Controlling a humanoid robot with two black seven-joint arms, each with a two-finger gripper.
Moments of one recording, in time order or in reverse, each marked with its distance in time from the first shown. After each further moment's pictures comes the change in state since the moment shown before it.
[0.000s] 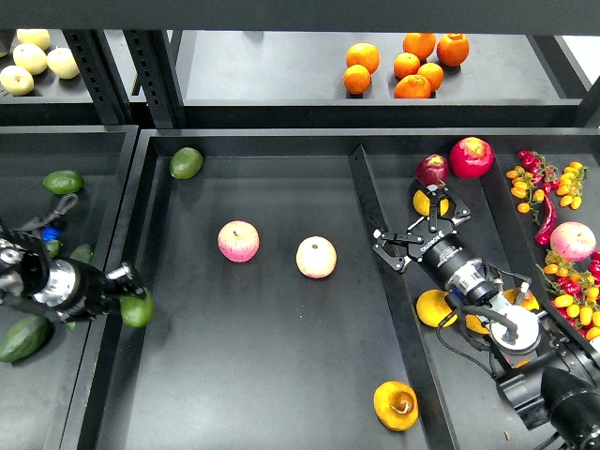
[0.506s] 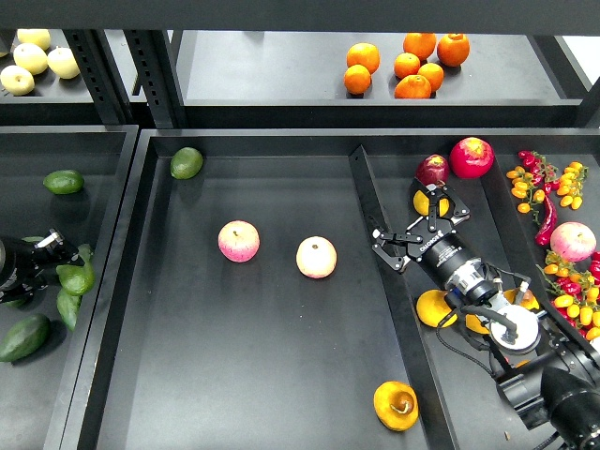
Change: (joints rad) left arm 0.068 0.107 -0.142 0.035 -0.059 0.000 0.000; right arm 0.000 0.000 -0.001 0.002 -0.002 0.000 0.000
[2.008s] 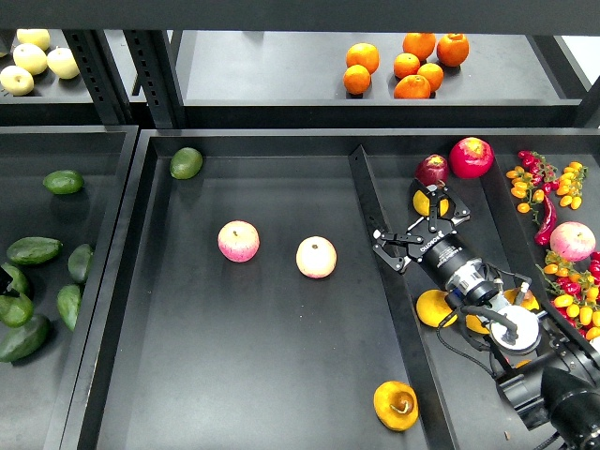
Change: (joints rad) left arm 0.076 -0.015 -0.034 0.259 -0.080 0.000 0.000; right arm 0.000 0.000 0.001 -0.004 -0.002 0.000 0.000
